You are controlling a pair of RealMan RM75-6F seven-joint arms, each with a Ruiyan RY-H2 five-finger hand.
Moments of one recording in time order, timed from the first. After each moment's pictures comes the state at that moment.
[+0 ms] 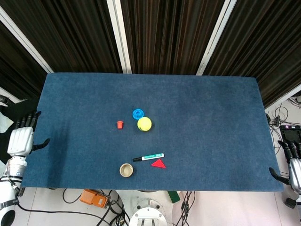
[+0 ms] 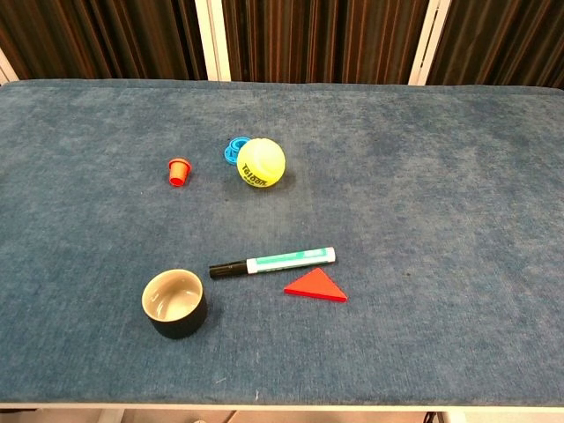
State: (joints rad) left arm -0.26 -1.22 -0.11 -1.42 1.33 1.21 -0.13; right arm -0.02 -1.00 0.04 -1.72 -1.42 1.47 -0.02
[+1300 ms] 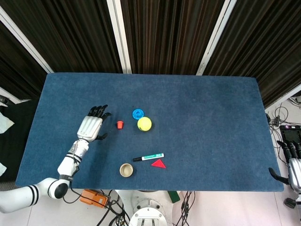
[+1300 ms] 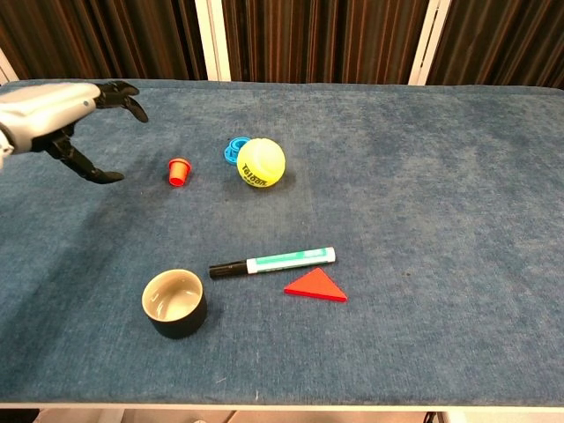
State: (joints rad) left arm -0.61 -1.53 -0.19 -1.45 1.17 0.97 0.29; right arm -0.01 -0.99 0.04 -1.72 -1.41 1.45 -0.01
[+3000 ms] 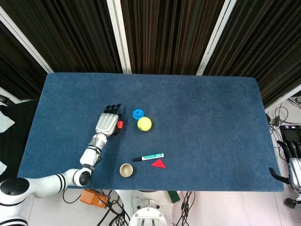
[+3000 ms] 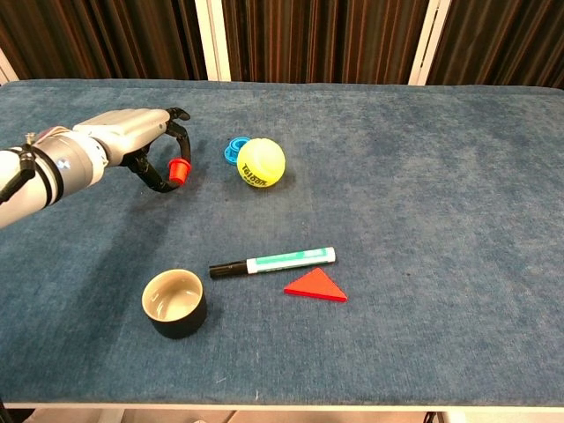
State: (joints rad) left arm -0.79 -1.74 -0.22 -1.22 0.93 0.88 0.42; right arm 0.00 -0.98 0.04 -1.72 -1.40 1.43 -0.01
